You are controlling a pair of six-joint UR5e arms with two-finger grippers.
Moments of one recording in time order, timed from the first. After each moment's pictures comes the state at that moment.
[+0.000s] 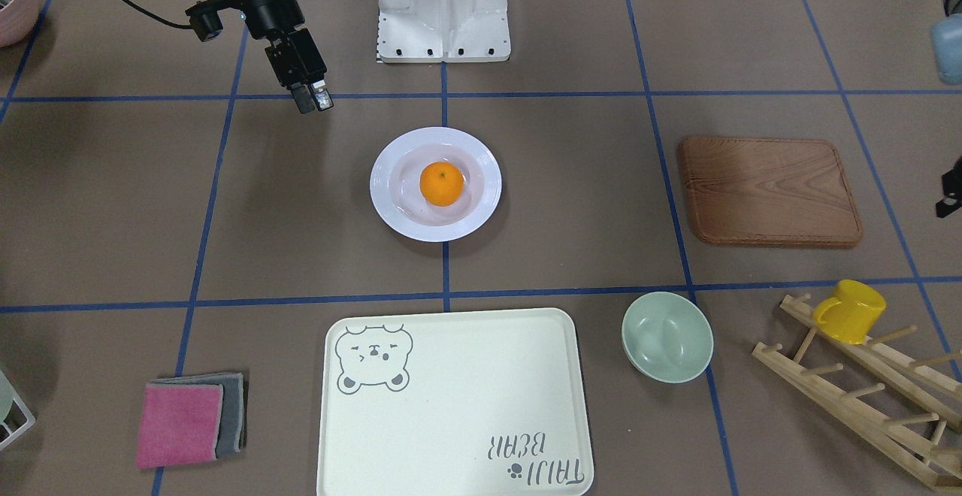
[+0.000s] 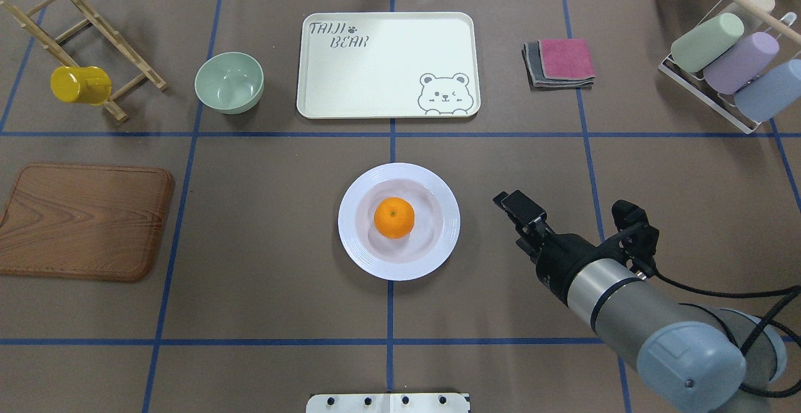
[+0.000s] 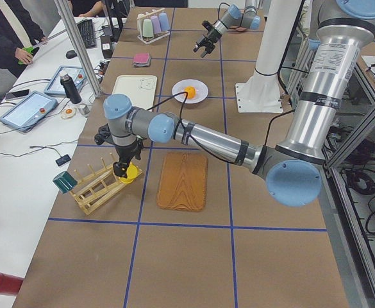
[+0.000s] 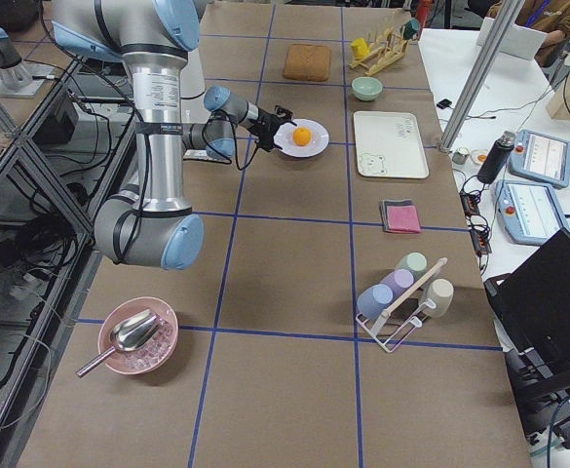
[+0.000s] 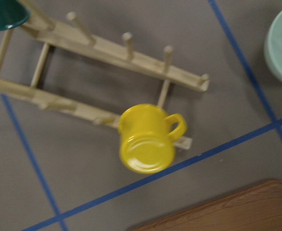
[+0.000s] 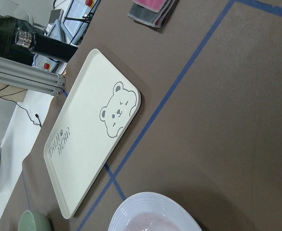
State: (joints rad) left arm -1.46 -1.81 -1.60 -1.50 -2.30 0.13; right arm 0.16 -1.50 2.13 -0.95 0.97 2.25
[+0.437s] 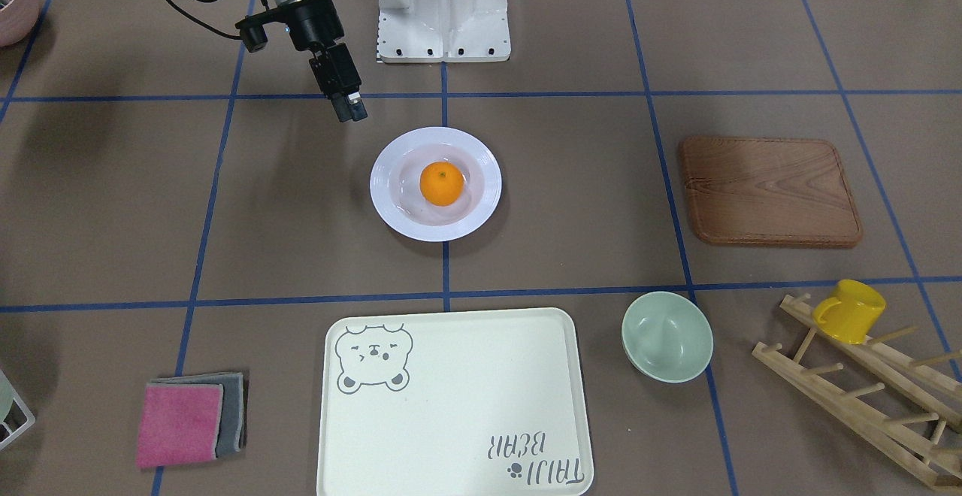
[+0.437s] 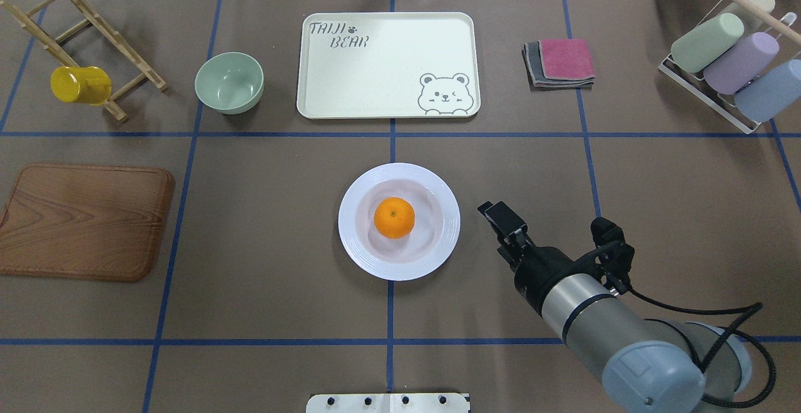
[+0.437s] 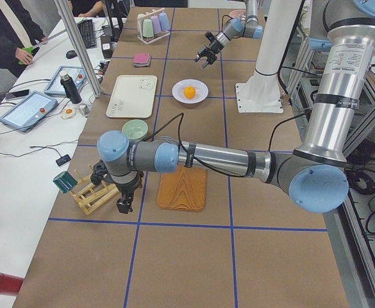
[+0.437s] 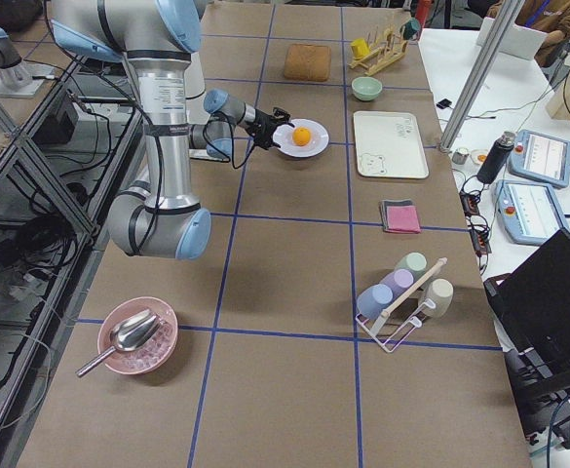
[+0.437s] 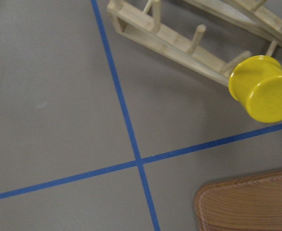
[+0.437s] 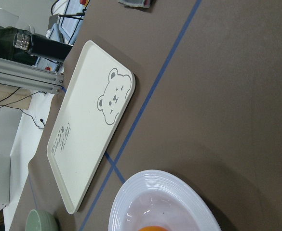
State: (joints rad) left arm -1.56 -1.74 -1.50 -1.49 -2.39 0.15; right arm 0.12 -1.37 1.97 -0.95 0.91 2.39
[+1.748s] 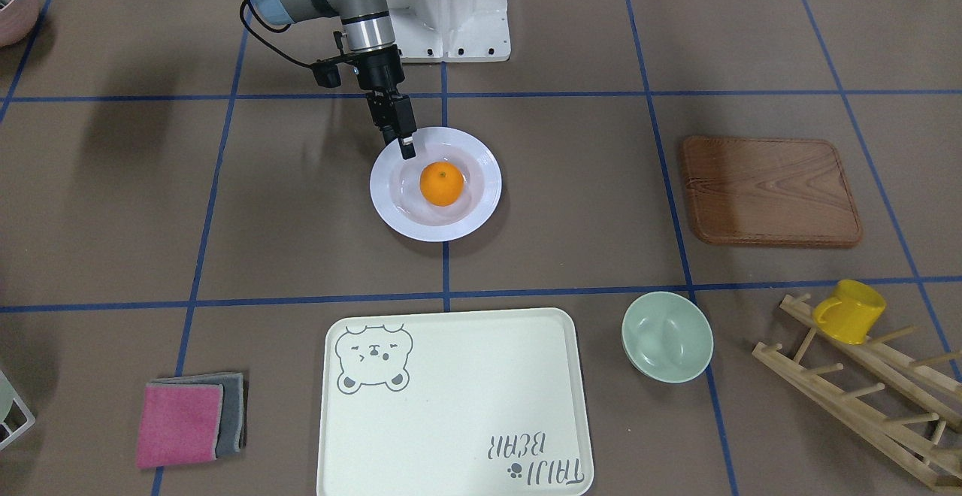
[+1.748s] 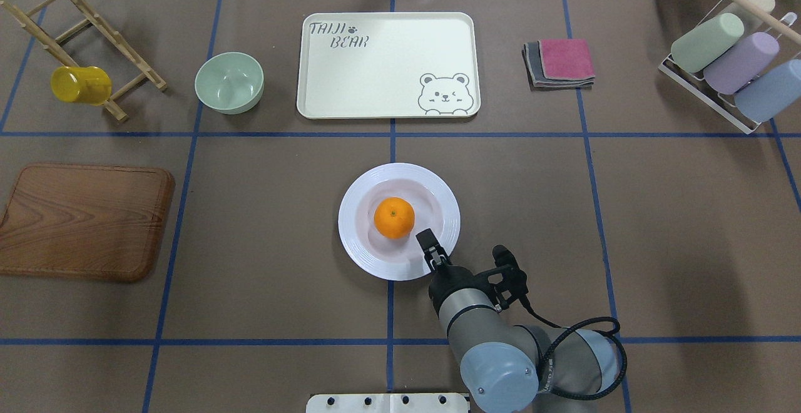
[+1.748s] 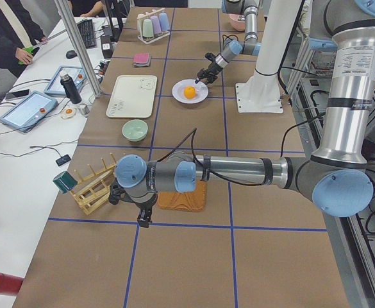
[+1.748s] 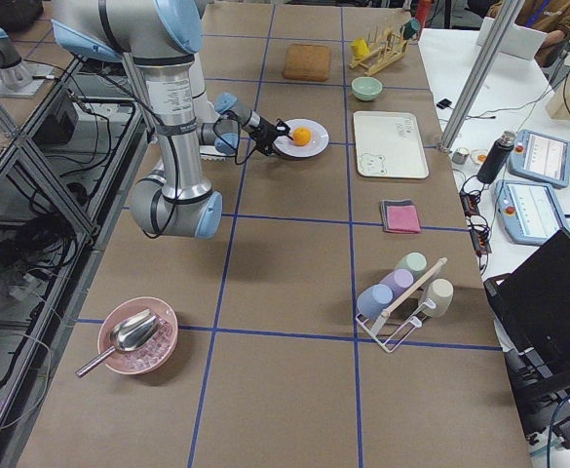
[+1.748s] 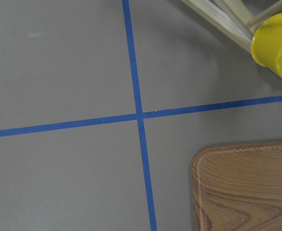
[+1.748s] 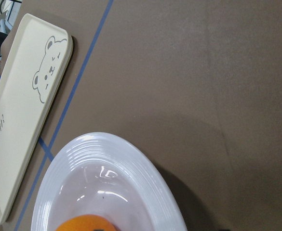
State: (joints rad) left arm -1.58 -1.65 -1.53 -1.50 -2.44 0.15; right arm 0.10 -1.16 1.73 -1.10 0.94 2.49
